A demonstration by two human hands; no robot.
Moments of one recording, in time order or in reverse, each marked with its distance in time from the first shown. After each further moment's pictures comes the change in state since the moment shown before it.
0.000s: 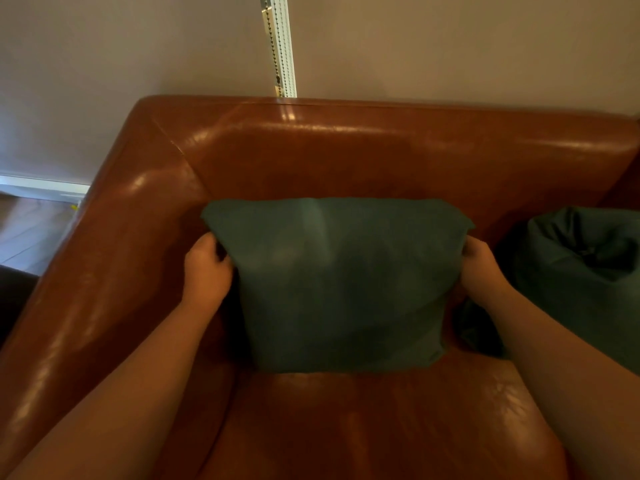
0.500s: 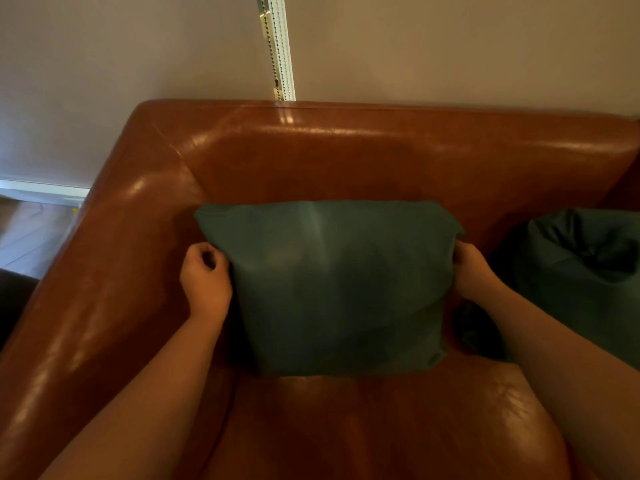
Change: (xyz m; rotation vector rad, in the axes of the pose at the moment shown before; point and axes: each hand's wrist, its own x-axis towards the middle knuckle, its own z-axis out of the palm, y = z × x) left_hand -0.013 0.004 0.014 -0.077 0.245 -0.269; right_hand 0.006 0.007 0.000 -0.262 -0.109 -0.042
